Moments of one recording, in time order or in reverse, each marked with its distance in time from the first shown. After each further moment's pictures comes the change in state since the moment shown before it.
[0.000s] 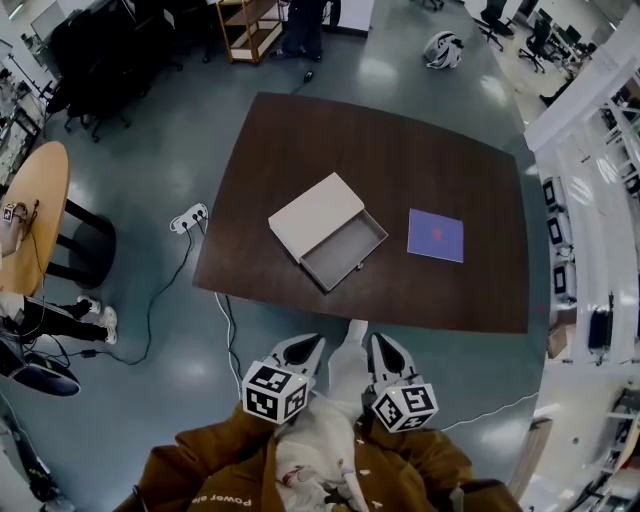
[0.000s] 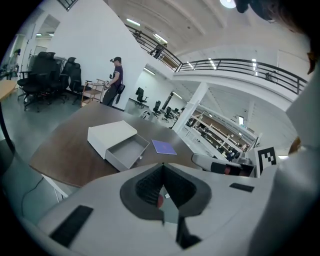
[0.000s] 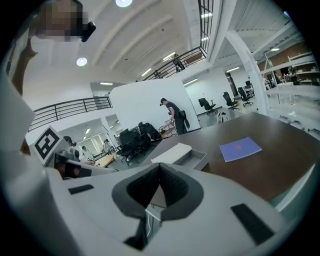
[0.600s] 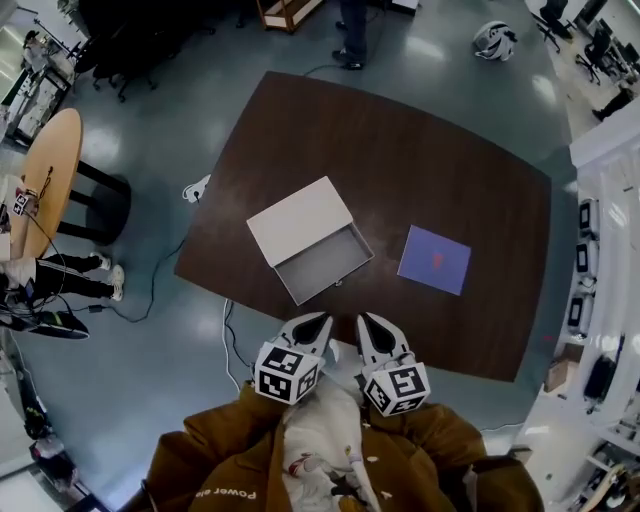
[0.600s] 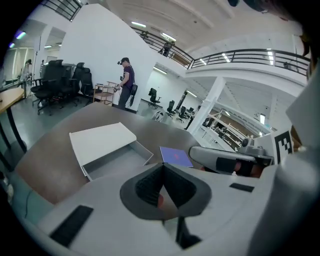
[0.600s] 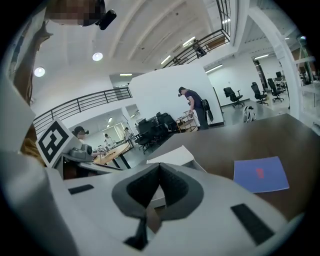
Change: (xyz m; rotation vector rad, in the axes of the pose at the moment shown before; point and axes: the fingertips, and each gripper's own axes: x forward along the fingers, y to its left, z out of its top) left arm 0.180 -0.009 0.072 -0.036 -0.014 0.196; right arm 0.103 -0.119 0.075 -0.116 0.135 0.263
